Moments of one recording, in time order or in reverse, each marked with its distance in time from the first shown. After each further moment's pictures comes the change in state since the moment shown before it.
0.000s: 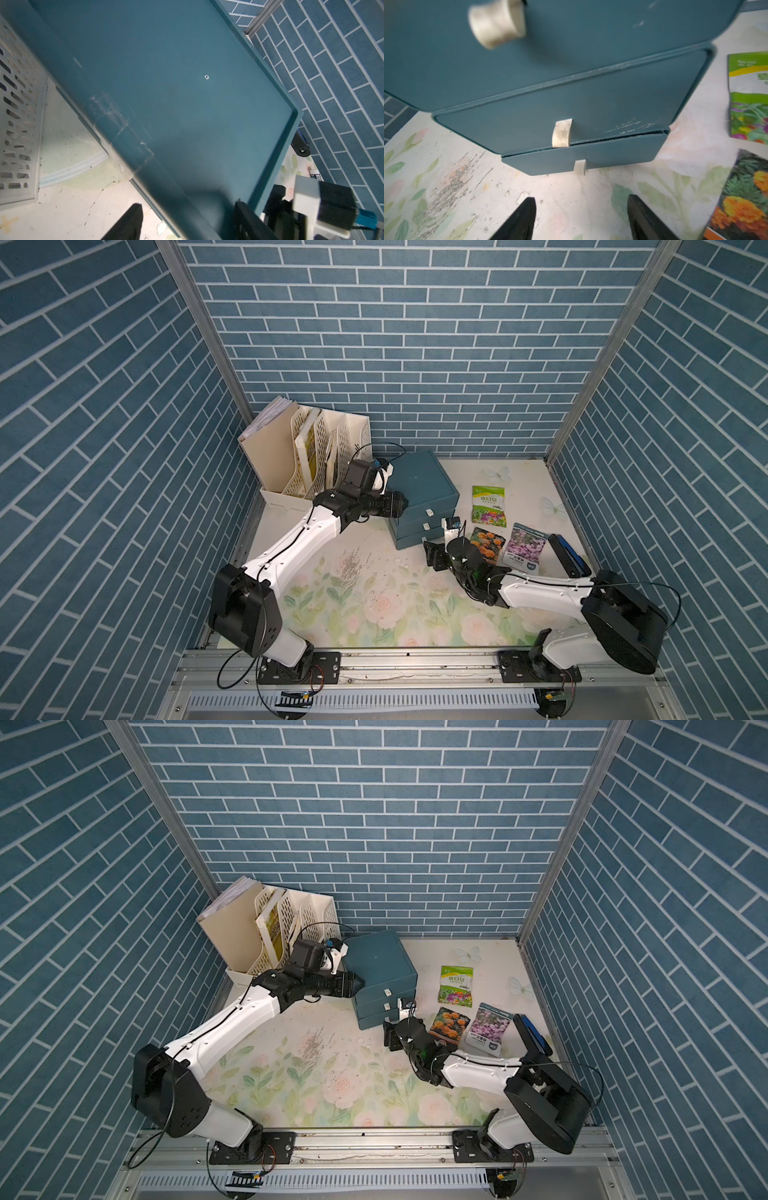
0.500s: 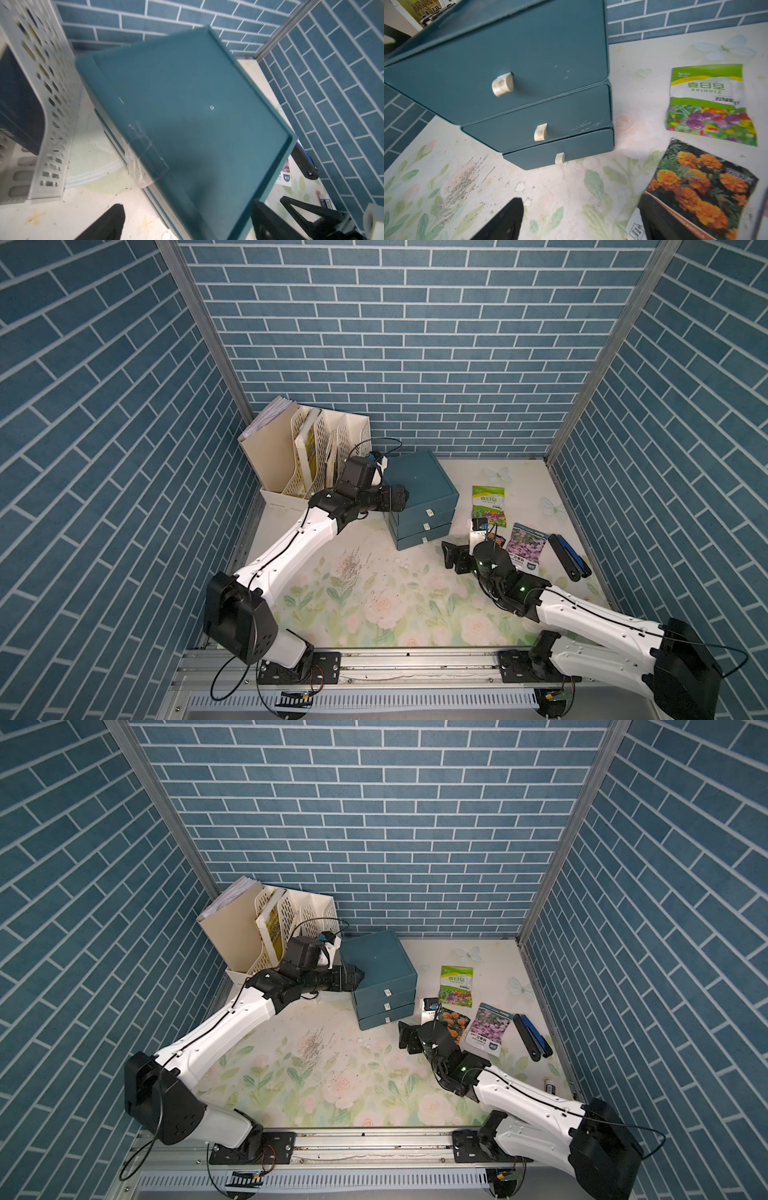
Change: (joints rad) left arm -0.007 -0.071 0.031 0.026 -0.131 -0.045; right arm -0.048 -0.362 -0.049 -0.304 0.031 0.019
